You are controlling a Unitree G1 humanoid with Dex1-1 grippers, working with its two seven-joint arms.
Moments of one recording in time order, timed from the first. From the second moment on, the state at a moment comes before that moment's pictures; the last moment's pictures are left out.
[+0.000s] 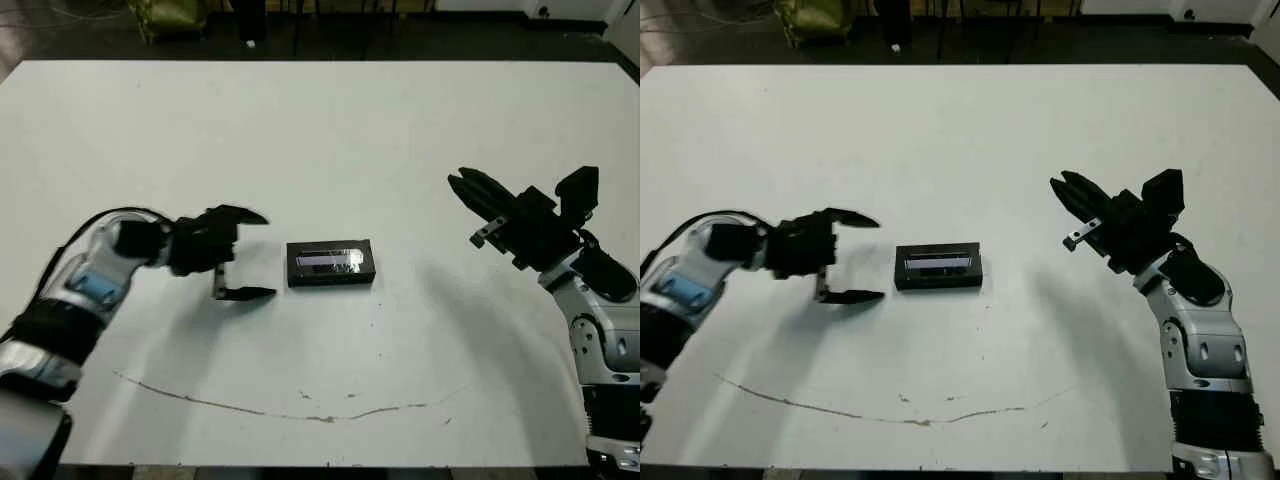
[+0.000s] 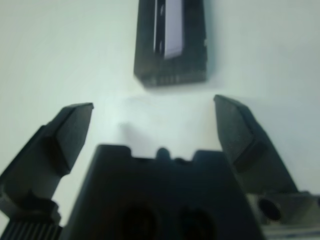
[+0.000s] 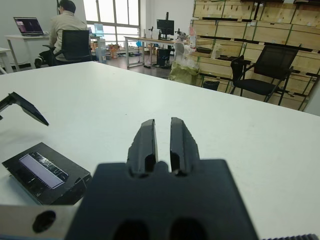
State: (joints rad) left arm -0.55 0.70 -0.34 0.43 -0.04 -0.10 -1.13; right arm -0.31 -0.47 -0.12 0.04 0.35 0.14 0.64
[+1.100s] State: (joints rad) left arm -0.22 0.12 -0.11 -0.30 -0.31 0.38 -0.18; right arm -0.31 -0.45 -0.12 0.07 0.37 0.14 0.65
